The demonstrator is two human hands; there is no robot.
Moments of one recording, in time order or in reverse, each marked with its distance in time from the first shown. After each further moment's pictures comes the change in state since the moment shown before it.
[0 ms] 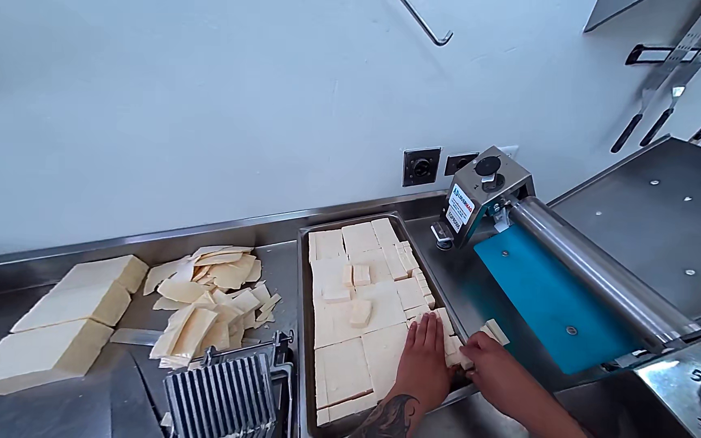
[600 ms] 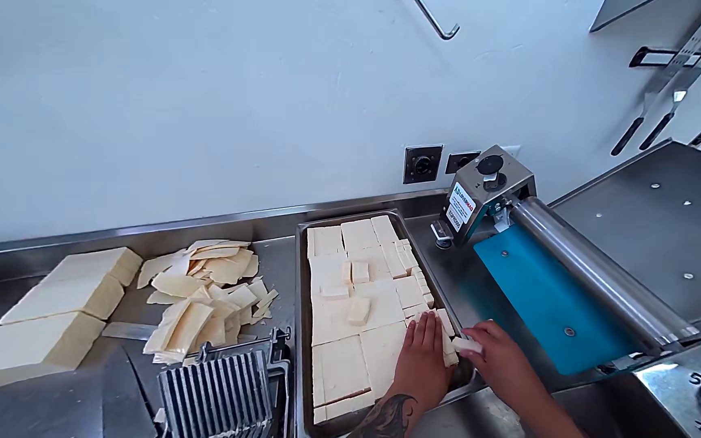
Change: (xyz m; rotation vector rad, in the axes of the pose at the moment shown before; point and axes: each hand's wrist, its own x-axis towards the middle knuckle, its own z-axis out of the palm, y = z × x) left_hand -0.001 0.000 0.001 -0.043 0.016 0.011; right_hand 0.005 0.023 0.018 0.165 0.434 -0.114
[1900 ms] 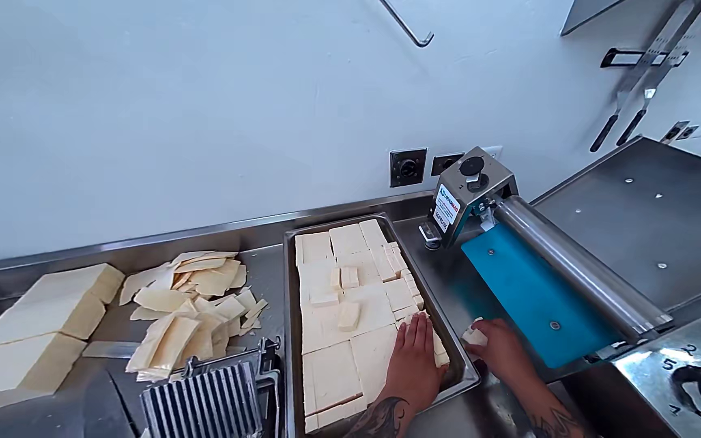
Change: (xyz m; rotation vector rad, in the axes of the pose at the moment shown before) left_hand 0.000 0.004 -0.004 0.068 -0.068 -0.026; right_hand 0.027 0.031 -0.005 -0.059 -0.210 0.479
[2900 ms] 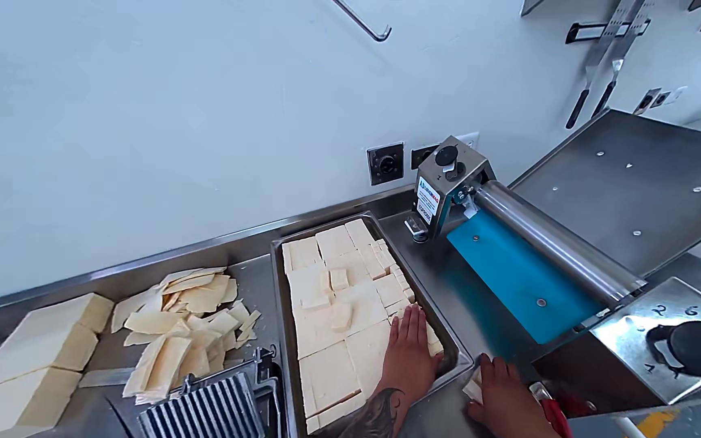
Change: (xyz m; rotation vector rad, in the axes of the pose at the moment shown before) left_hand -0.001 0.003 -0.003 0.062 -0.029 -0.014; right_hand -0.090 0.016 0.043 -0.226 -0.157 0.024
